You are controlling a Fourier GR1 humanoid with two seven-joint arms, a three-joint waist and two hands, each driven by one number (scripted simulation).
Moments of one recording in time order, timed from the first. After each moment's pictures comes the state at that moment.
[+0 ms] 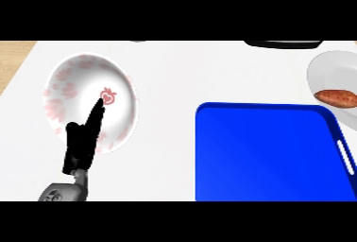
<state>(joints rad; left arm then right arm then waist) -0.08 0.12 -0.08 -1.47 -0.07 0.17 0.20 -0.66 -0.88 -0.48 -0.12 0.30 0.31 -0.75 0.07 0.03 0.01</state>
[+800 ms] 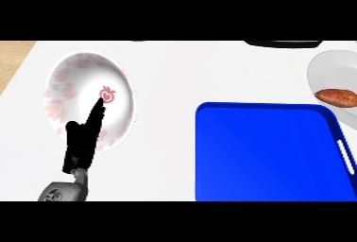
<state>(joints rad) -0.09 0.12 -0.07 -1.46 -0.06 0.16 0.20 -0.60 -0.94 -0.54 -0.10 0.25 0.27 -0.76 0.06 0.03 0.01</state>
